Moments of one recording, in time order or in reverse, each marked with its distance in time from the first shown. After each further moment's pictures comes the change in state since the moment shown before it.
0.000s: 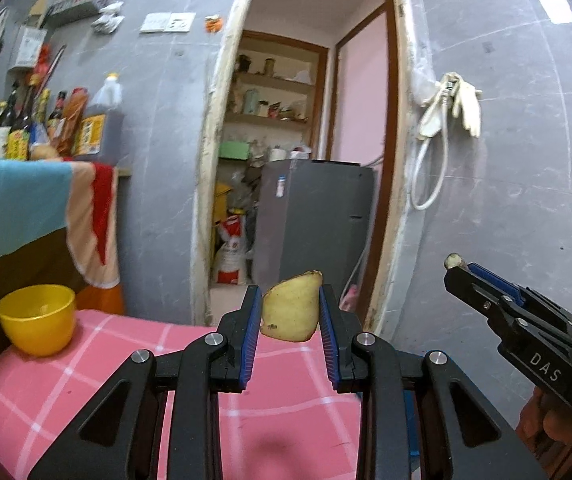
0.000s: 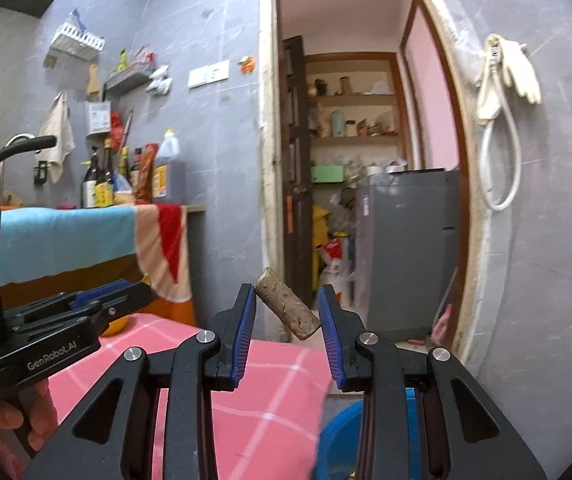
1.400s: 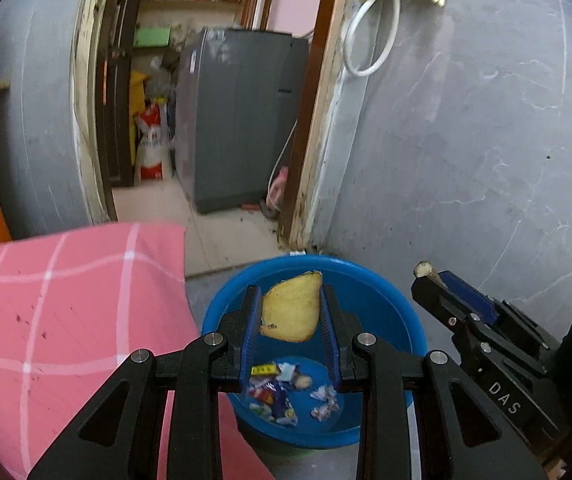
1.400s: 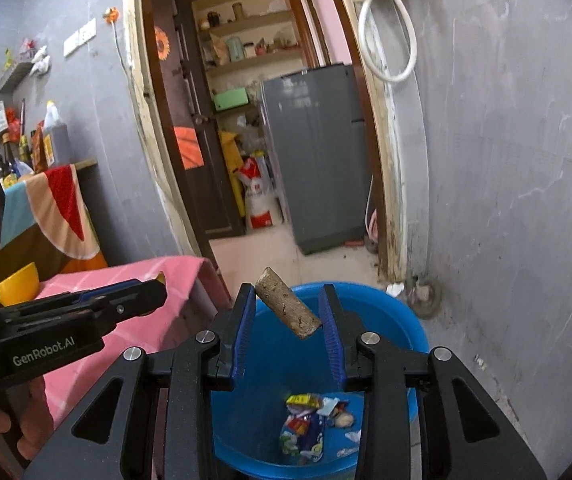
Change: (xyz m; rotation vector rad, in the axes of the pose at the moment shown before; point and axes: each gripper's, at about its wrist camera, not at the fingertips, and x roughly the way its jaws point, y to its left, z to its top) left arm 0.159 -0.115 -0.065 0.022 0.468 -0.197; right arm 0.008 -0.138 -0.093 0.248 0.290 -0.208
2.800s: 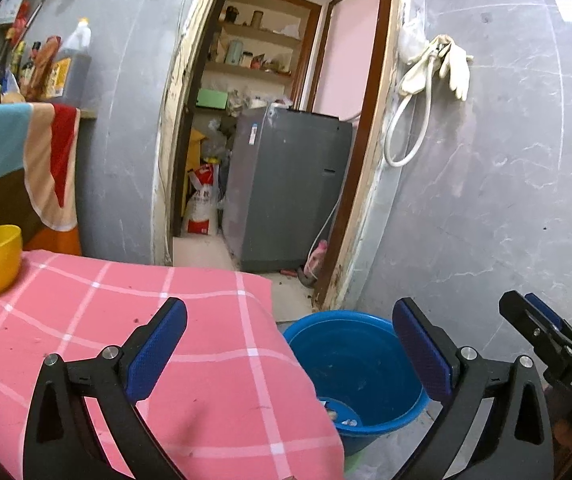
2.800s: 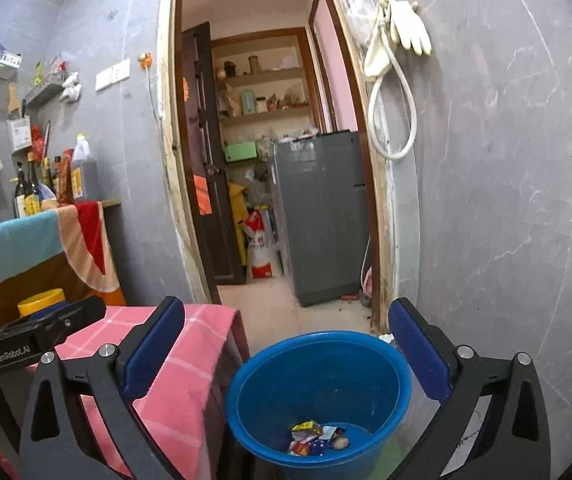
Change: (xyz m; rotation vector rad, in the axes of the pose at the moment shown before) left arm -0.146 0.039 -0.031 -0.090 -0.309 0.109; right arm -0.099 0.053 0.017 -0.065 -0.221 -0.029
